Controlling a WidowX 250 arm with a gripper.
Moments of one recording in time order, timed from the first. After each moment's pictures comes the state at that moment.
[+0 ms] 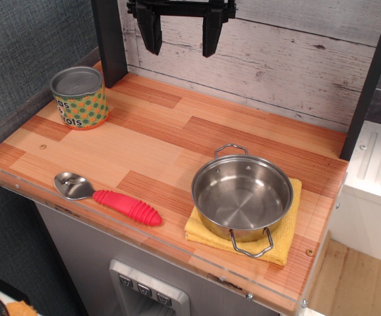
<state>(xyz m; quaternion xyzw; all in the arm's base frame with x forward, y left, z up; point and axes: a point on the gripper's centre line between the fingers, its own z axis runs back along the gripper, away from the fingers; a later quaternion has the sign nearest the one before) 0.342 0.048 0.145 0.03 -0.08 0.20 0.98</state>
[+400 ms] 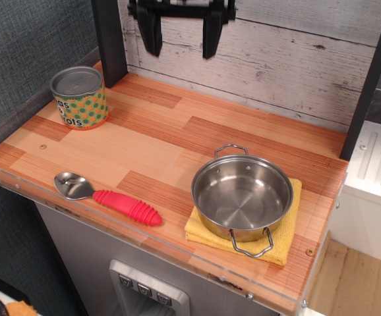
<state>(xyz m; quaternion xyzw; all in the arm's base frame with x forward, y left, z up) 0.340 0.048 0.133 0.03 -0.06 0.21 0.98</state>
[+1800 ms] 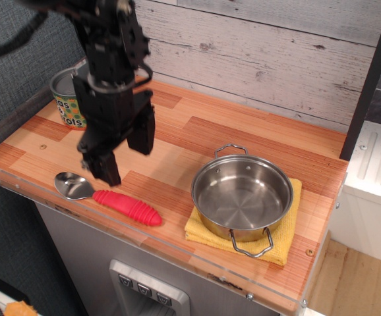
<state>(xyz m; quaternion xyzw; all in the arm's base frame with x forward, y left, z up) 0.246 0.072 0.046 0.02 -0.05 0.69 0.72</state>
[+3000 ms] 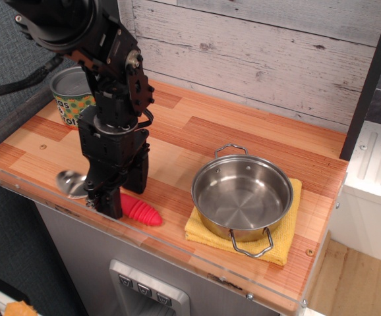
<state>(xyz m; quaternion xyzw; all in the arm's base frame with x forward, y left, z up) 0.234 0.069 0.009 0.05 -0.03 0.72 0.69</state>
